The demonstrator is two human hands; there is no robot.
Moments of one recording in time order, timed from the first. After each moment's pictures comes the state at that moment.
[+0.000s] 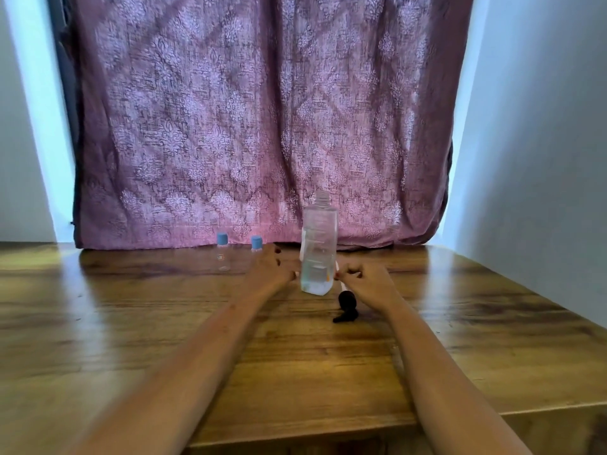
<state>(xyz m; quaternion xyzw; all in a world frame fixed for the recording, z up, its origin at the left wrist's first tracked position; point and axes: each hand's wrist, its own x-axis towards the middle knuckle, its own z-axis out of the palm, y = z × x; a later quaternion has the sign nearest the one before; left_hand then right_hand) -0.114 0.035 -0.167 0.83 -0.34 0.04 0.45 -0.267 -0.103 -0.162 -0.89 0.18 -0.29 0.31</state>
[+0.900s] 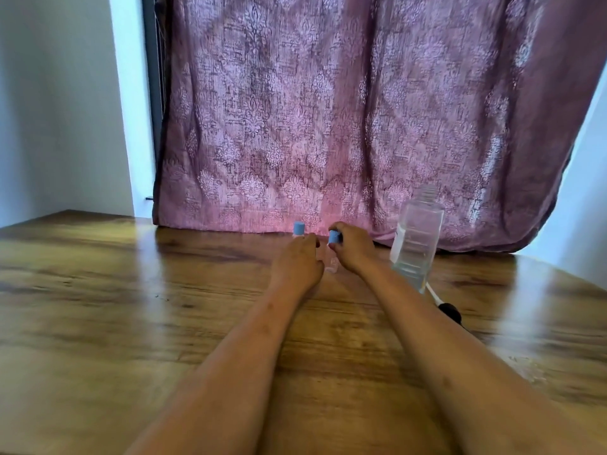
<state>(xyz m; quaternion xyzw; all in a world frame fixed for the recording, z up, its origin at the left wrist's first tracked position) -0.042 0.098 -0.171 0.86 -0.36 0.16 0.31 -0.077 -0.030 -0.148 -0.93 0.15 -0.28 0.18</state>
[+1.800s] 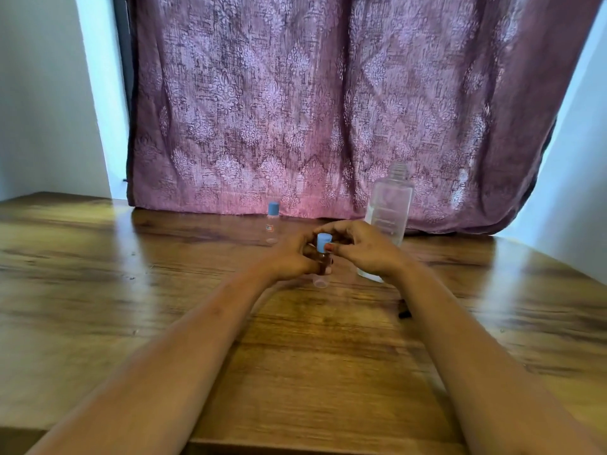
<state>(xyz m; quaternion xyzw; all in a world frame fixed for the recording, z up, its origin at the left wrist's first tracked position) -0.085 0.090 -0.166 0.71 -0.45 -0.16 0.51 -0.178 -0.040 -0.138 -0.91 0.00 -0.17 0.38</state>
